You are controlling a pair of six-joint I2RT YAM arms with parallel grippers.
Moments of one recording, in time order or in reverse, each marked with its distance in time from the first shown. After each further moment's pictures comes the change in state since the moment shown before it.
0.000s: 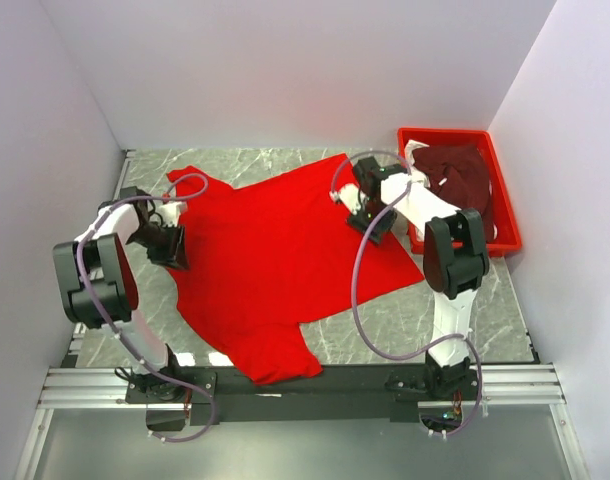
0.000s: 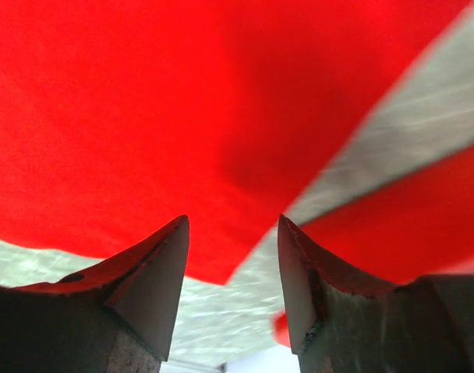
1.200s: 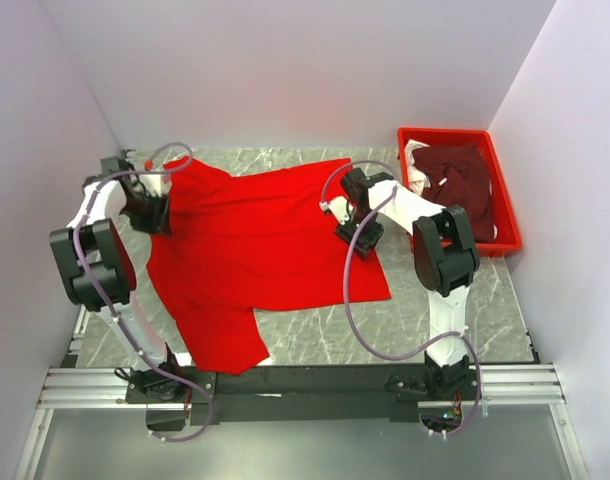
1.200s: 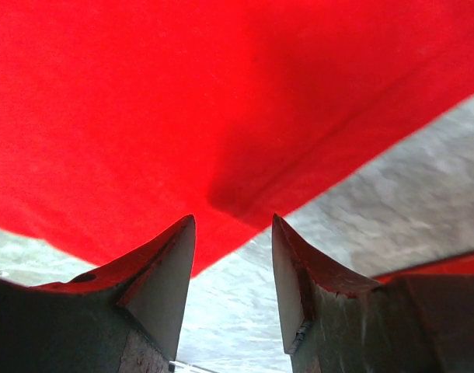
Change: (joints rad) left arm 0.057 0.154 0.326 0.026 -0.071 0.067; right arm 0.057 0.056 -0.045 -0.001 -0.118 0.106
